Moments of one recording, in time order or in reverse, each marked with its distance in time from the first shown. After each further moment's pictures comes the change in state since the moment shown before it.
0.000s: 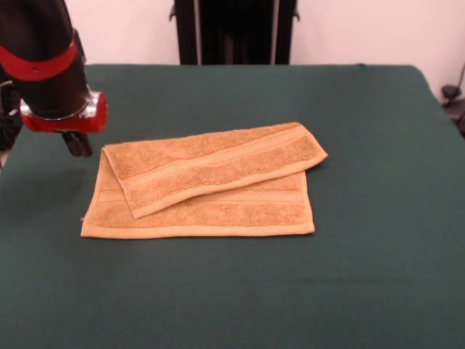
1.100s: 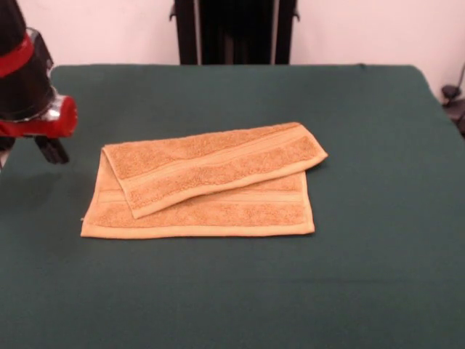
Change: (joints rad) arm -0.108 0.018 0.101 -0.026 -0.002 0.000 0.000
